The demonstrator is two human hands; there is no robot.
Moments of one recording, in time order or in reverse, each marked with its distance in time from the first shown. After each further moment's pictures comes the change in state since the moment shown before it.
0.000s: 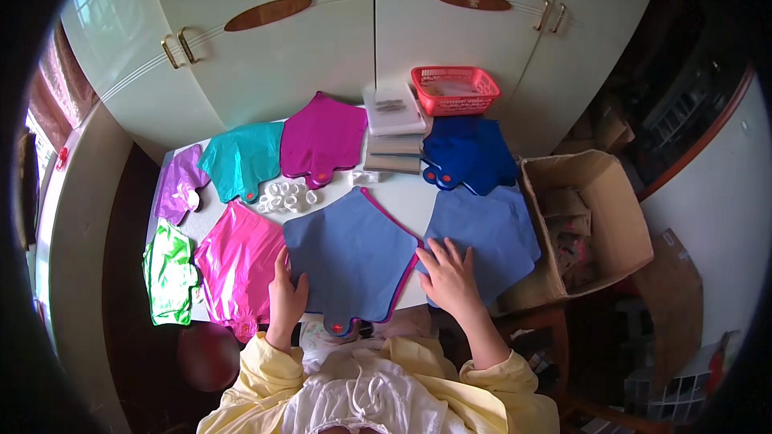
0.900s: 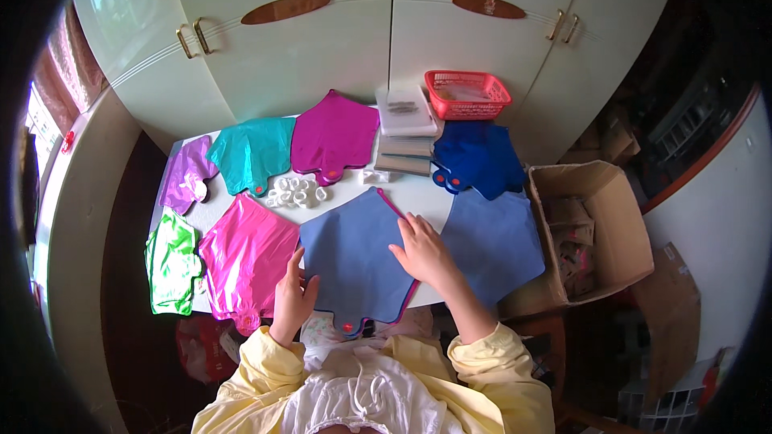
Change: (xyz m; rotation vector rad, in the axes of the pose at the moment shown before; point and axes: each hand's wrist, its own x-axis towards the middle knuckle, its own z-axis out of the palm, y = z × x) left_hand -0.012 0.009 -0.011 0.022 -0.052 0.076; right_hand 0.071 -0.022 0.012 0.205 -0.100 -0.083
